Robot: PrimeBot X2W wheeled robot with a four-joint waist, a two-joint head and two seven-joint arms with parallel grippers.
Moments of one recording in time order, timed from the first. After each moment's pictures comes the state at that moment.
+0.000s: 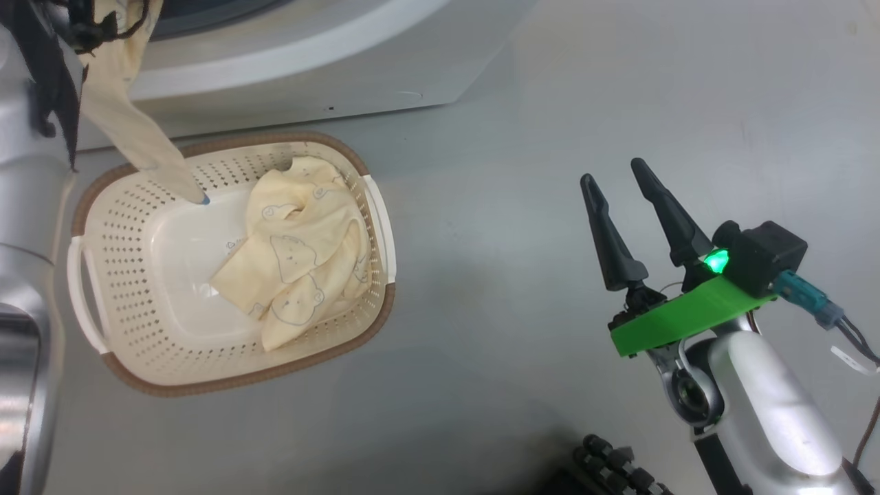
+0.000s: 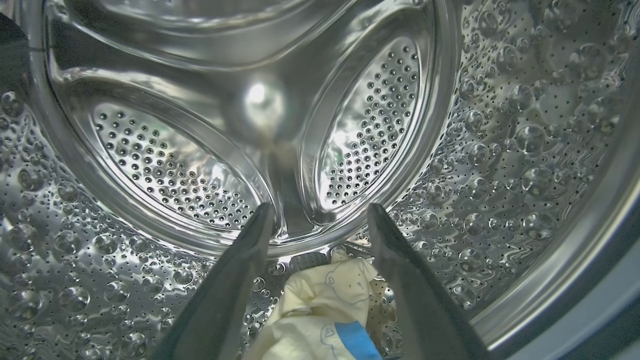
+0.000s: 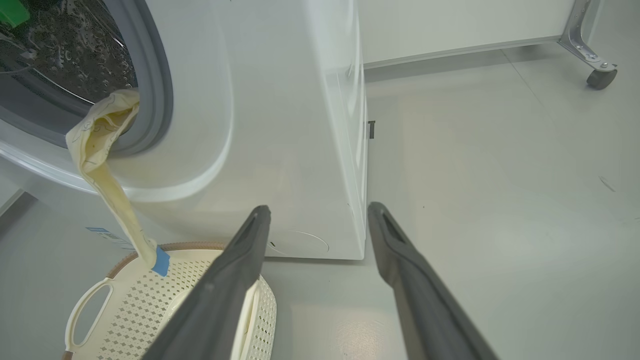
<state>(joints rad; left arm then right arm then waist) -1.49 0.18 -0.39 1.05 -0.25 -0.13 -0.26 -0.31 -0.06 0.25 0.16 0.34 0.13 -0.25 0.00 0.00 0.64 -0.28</state>
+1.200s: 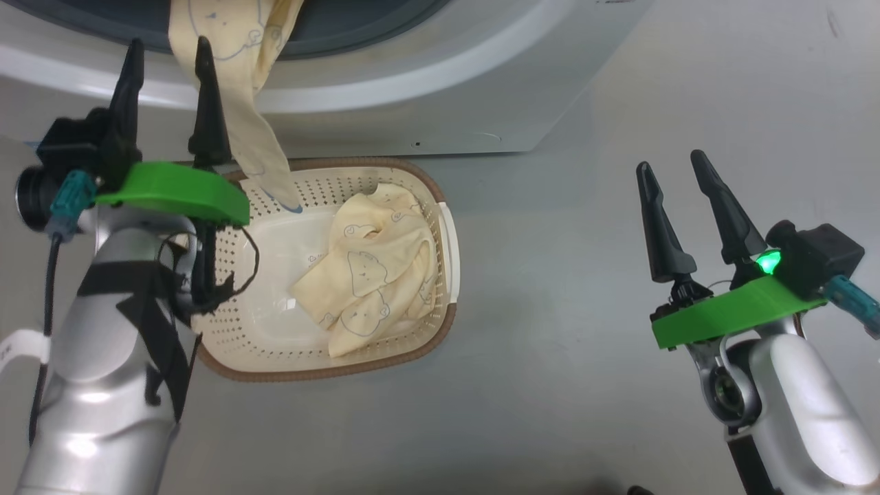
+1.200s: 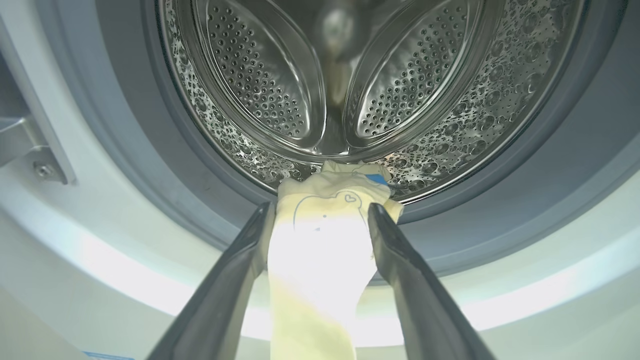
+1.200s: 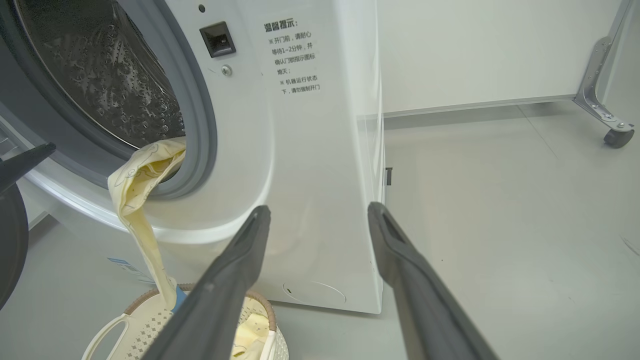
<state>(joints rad) -0.79 0.15 -0.23 0.53 -0.33 -0.04 -0.26 -0.28 -0.09 0.16 0.11 0.32 0.13 -0.25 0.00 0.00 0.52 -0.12</state>
